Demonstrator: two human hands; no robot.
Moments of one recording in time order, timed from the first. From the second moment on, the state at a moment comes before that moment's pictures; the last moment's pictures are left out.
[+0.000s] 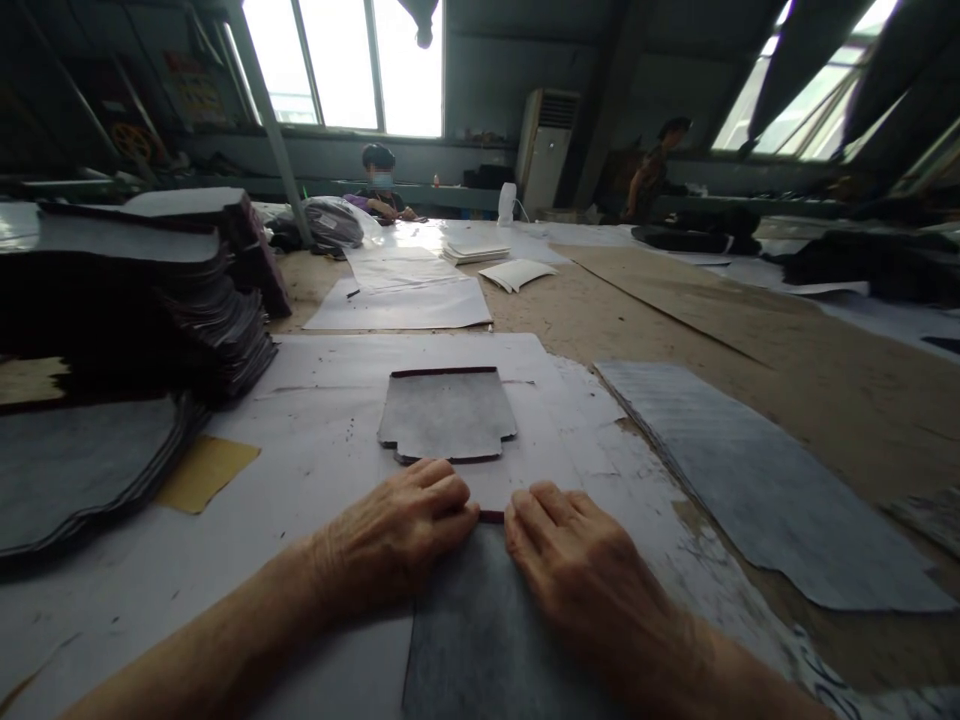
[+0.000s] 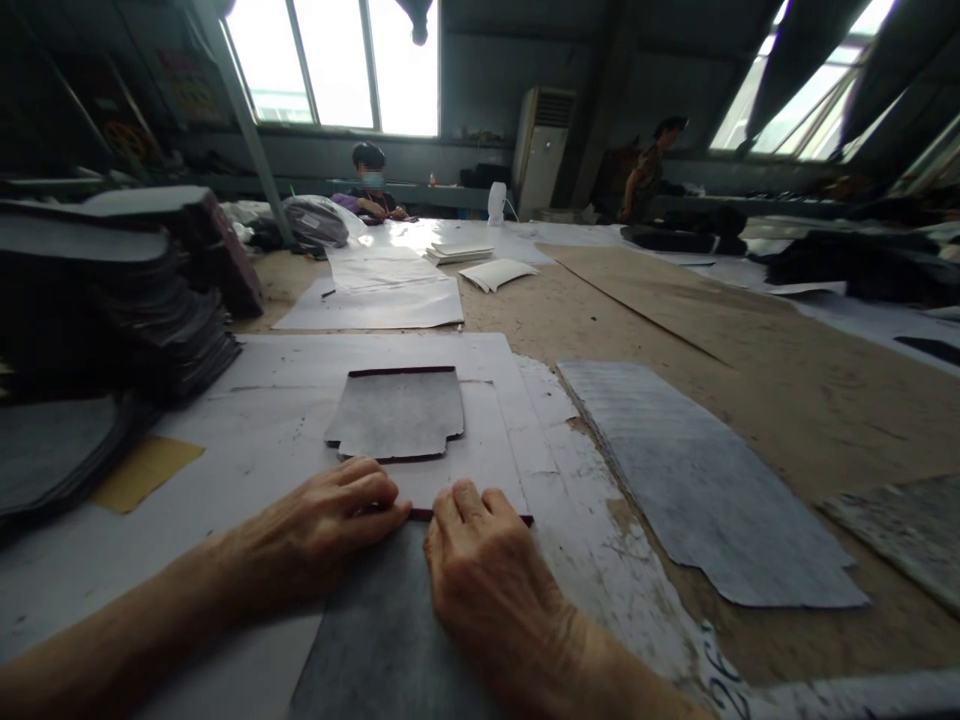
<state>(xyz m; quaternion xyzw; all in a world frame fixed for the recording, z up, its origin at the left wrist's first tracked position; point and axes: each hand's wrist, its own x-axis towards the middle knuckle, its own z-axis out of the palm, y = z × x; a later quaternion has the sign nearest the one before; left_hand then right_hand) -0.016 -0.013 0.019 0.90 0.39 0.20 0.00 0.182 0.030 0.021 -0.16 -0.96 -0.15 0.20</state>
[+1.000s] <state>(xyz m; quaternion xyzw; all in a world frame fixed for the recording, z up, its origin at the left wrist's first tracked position) -0.050 -0.023 0.032 0.86 0.41 0.29 0.08 0.166 0.031 0.020 -0.09 -0.97 -0.10 0.19</state>
